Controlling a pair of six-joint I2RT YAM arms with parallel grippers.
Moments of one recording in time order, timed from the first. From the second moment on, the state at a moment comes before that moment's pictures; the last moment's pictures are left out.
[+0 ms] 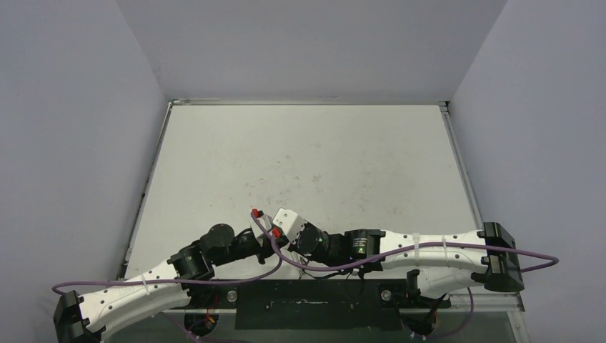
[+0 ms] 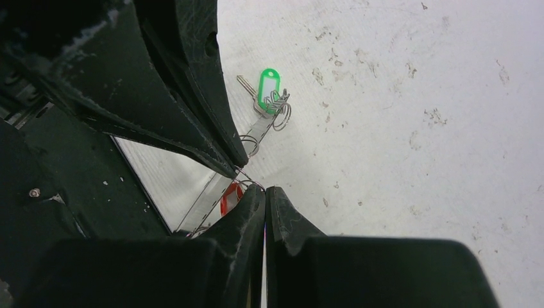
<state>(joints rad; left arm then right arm) -1.03 0.53 0.26 0.05 0.14 -0.11 1.44 1.29 0.95 -0.38 0.45 0.05</state>
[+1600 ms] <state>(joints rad) -1.03 0.53 0.26 0.06 0.14 -0.11 1.44 1.20 0.82 -0.20 0.42 0.01</state>
